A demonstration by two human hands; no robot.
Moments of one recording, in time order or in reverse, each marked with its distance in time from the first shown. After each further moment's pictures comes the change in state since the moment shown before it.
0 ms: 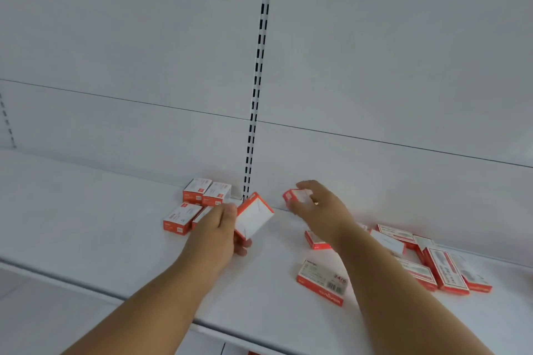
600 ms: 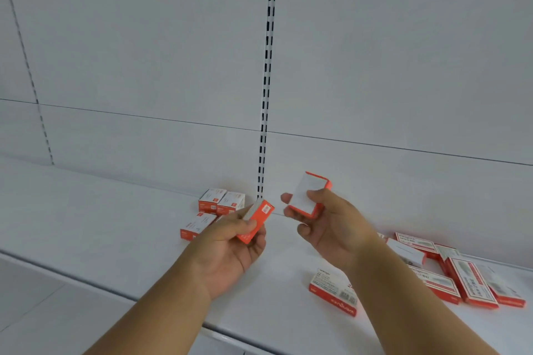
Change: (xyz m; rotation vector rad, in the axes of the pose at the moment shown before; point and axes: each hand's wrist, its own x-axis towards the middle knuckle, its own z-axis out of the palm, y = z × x) left_hand -0.007 0.018 -0.013 -0.929 -0.362 -0.296; right_hand -0.035 -0.038 -0.004 1.157 -0.295 0.157
